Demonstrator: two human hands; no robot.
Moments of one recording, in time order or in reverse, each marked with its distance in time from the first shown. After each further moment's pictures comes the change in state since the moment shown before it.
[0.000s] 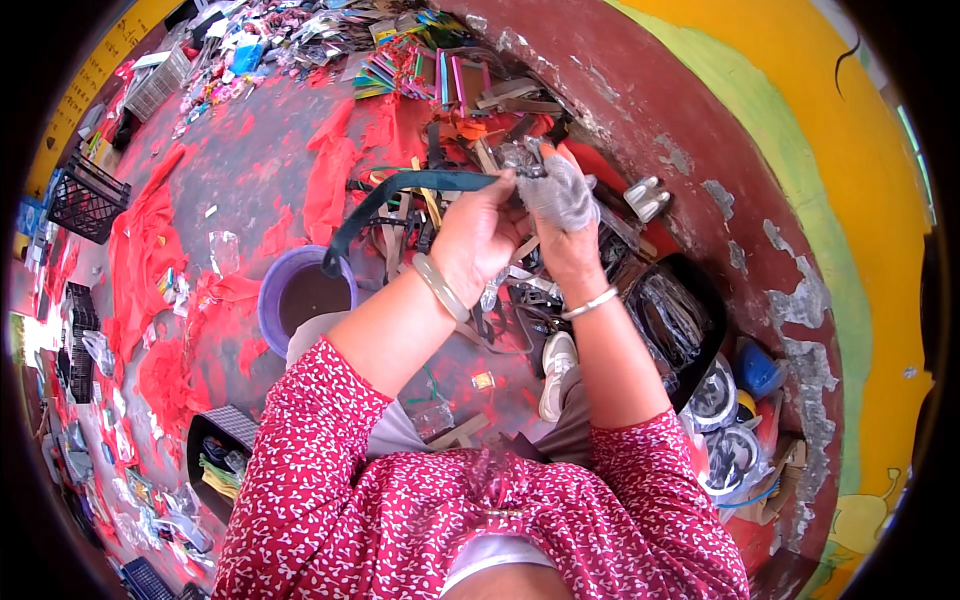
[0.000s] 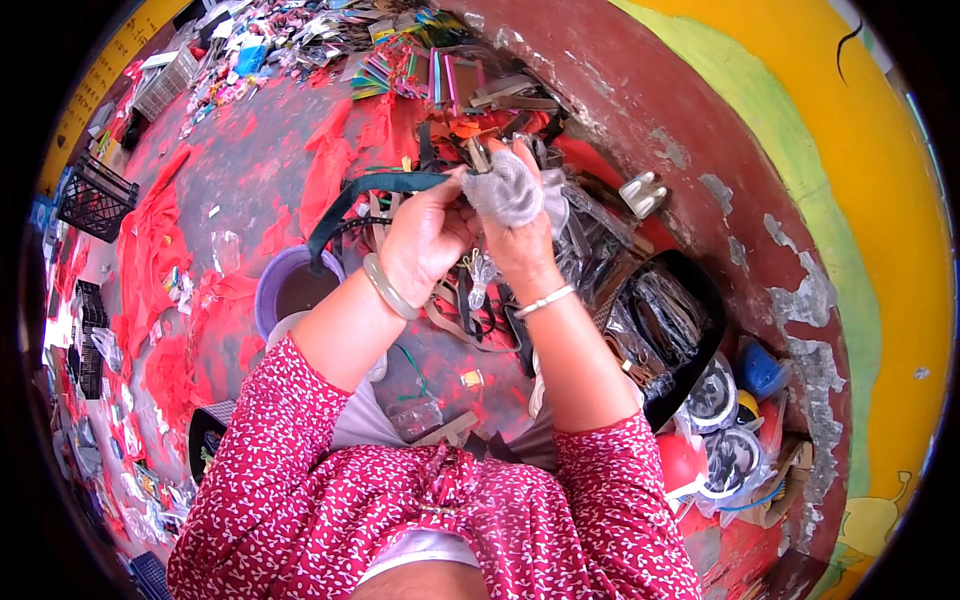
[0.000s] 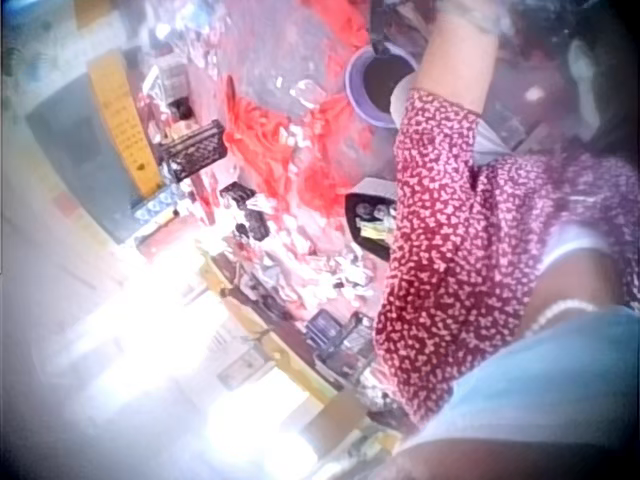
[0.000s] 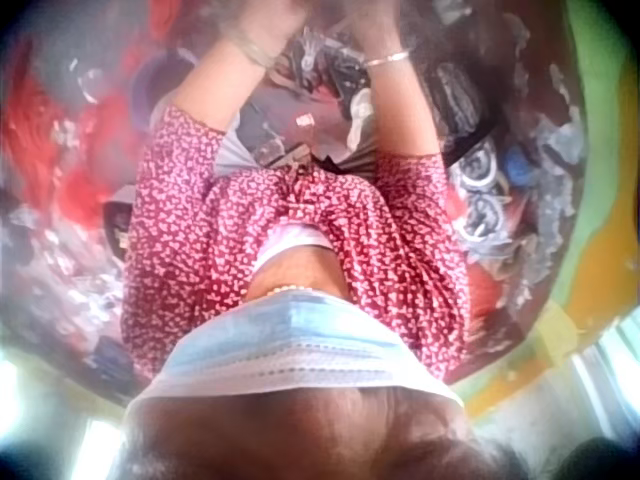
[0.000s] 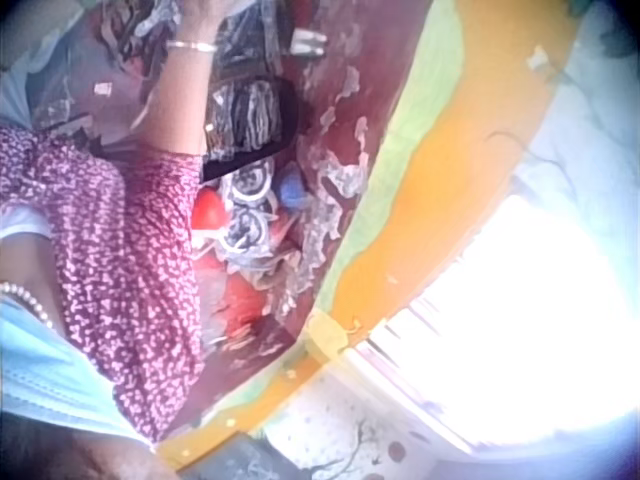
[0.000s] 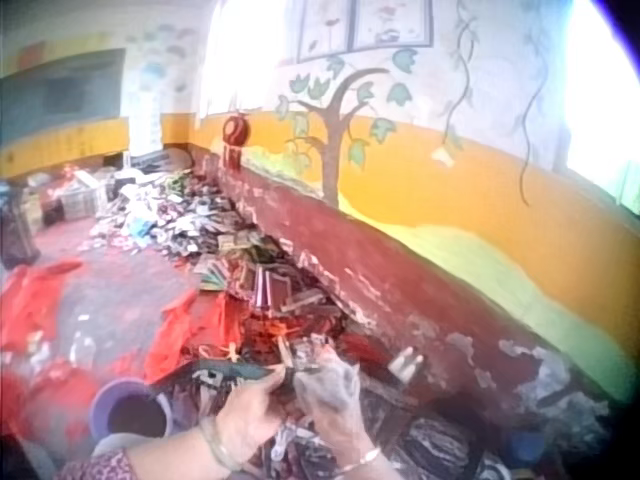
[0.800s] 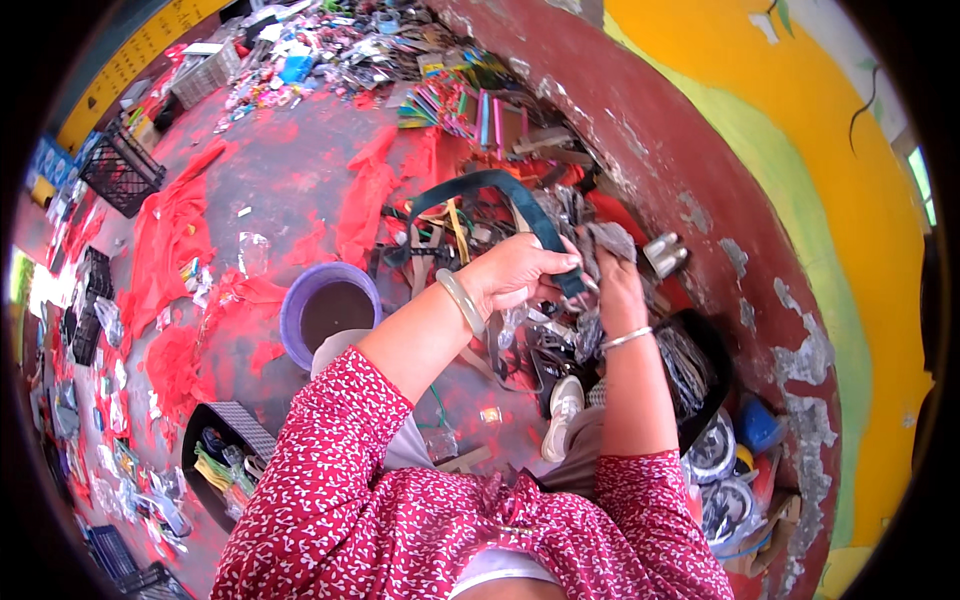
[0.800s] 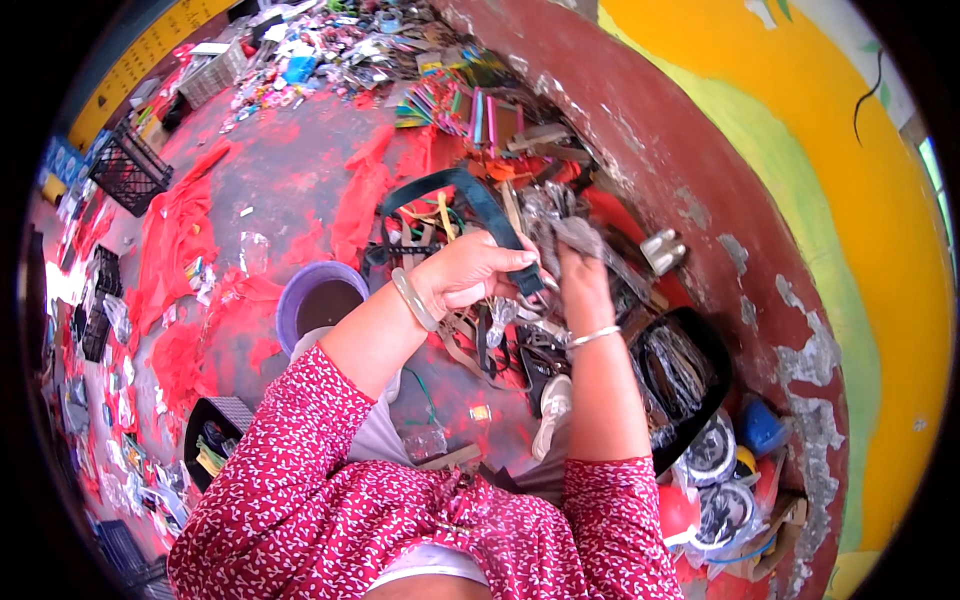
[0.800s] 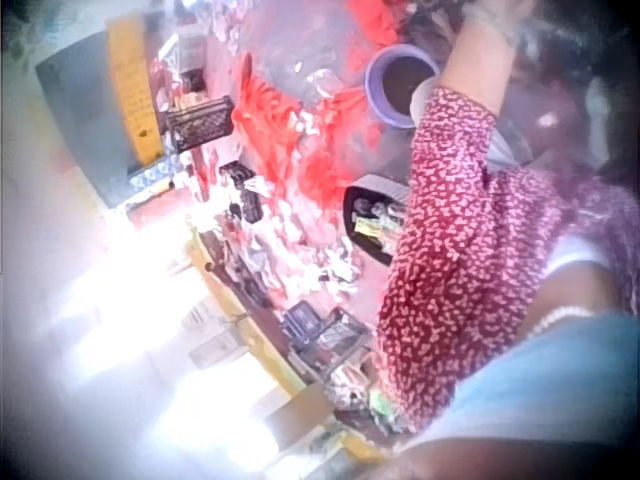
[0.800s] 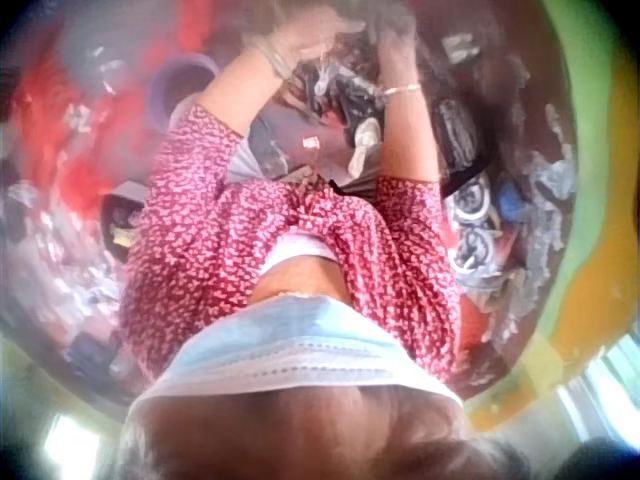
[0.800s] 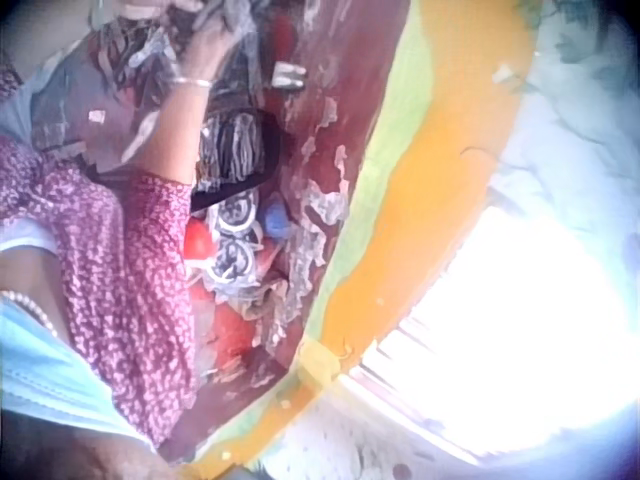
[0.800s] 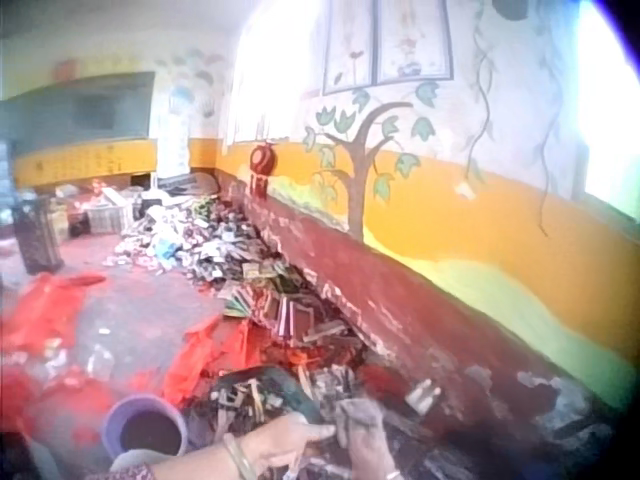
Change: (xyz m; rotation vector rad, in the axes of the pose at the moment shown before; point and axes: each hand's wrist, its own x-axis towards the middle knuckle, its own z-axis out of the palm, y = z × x) left_hand -0.012 0.024 0.000 0.554 -0.313 -0.325; right_hand -0.002 0.028 -0.018 0.428 -0.144 0.533
